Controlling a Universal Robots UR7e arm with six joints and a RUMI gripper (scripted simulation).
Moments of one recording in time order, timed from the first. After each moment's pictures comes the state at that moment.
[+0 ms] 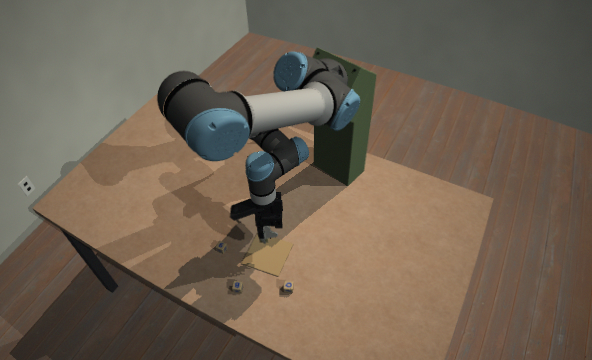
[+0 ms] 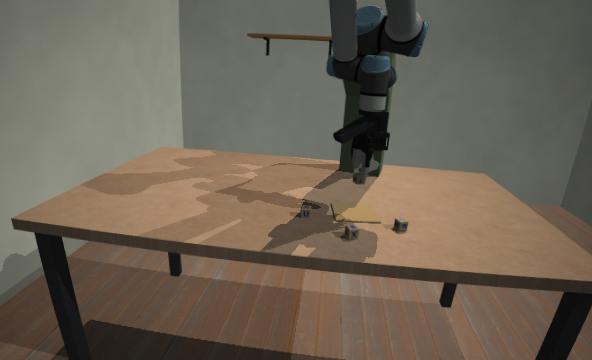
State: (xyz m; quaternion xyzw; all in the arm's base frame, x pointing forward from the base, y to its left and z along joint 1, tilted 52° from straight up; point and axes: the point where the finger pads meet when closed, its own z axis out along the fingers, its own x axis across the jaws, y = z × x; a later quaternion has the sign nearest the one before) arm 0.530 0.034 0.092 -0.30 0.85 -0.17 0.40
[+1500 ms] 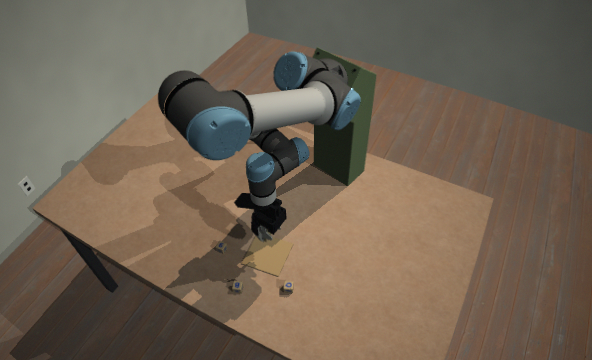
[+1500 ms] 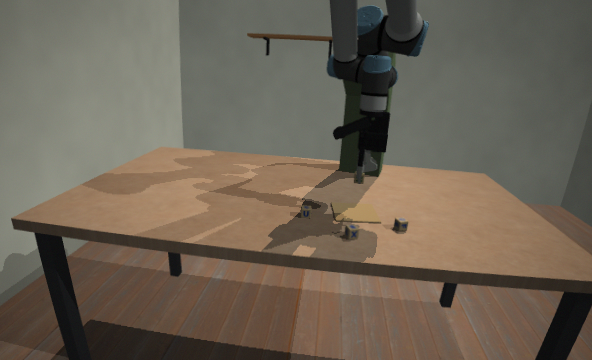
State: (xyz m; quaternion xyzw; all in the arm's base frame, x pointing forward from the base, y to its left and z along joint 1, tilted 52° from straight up) arm 0.526 0.032 0.087 -0.05 0.90 -0.06 0.44
